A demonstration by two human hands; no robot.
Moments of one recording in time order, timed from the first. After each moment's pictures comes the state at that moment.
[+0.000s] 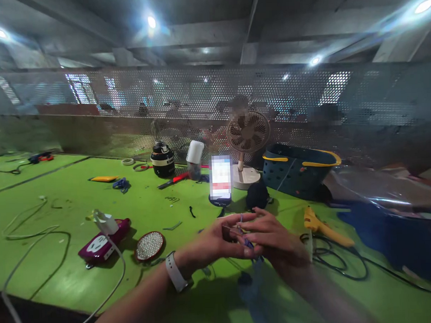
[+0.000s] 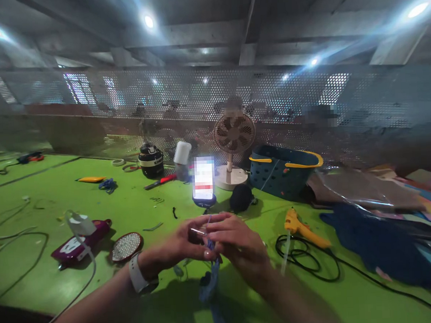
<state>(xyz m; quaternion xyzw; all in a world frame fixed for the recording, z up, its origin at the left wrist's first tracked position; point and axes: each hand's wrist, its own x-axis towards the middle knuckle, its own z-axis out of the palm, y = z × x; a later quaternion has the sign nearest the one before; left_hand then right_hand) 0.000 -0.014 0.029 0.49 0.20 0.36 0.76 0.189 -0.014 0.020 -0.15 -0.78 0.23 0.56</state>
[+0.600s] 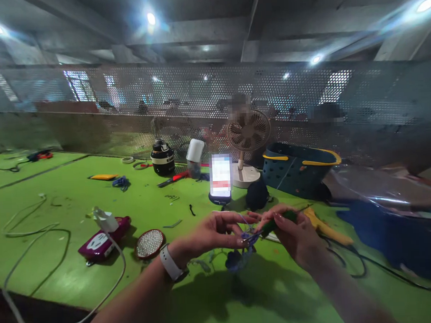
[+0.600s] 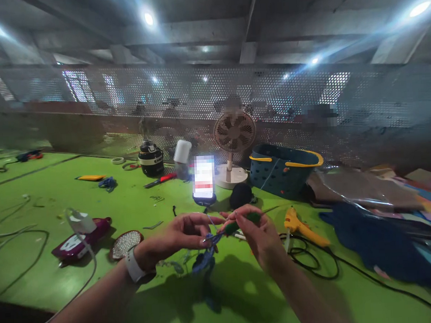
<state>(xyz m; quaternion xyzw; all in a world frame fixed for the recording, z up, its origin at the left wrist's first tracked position) -0.011 -0.008 0.035 0.56 0.20 0.35 0.73 0.200 -0.015 0.042 -0.24 -0.55 0.56 0.57</state>
